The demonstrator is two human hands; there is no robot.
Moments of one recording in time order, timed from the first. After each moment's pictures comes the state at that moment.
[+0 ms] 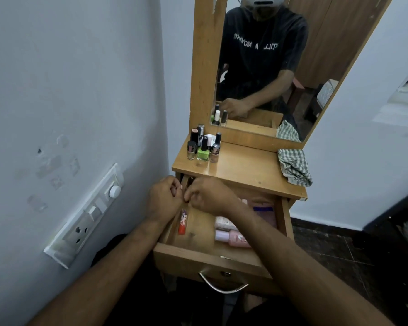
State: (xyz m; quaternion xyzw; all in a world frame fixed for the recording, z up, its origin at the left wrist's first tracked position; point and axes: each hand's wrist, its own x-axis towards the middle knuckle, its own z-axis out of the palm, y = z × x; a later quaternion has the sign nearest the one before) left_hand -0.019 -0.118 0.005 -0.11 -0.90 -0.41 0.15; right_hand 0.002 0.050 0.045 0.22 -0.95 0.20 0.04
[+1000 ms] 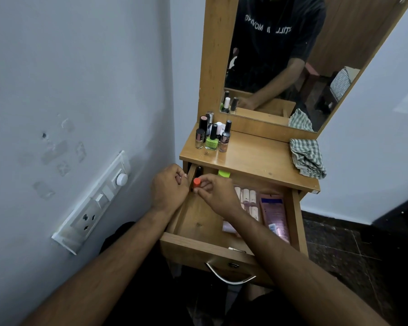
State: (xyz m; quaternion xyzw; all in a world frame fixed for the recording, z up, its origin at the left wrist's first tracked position) left_hand -0.023 -0.121 -0.001 -0.08 -0.90 -0.40 0.16; right_hand 0.007 0.041 -0.010 0.06 -0.91 0.40 0.11
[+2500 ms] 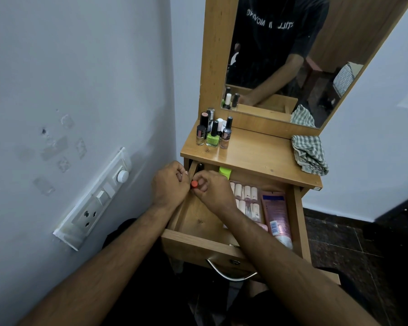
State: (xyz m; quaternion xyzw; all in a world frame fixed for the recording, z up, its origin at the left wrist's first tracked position) left_hand -0.022 -0.119 0.000 -0.07 -0.90 -0.39 0.15; right_hand 0.000 0.026 -0.021 0.04 -0.93 0.35 0.13
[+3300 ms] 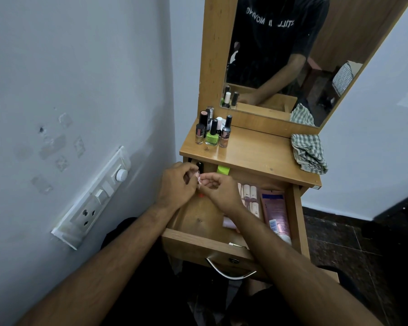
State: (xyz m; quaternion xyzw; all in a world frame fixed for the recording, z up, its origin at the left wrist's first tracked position) left_hand -0.019 -0.114 0.003 -0.19 -0.88 -0.42 0.15; right_hand 0.013 0.044 -0.017 -0.02 -0.81 0.58 0.08
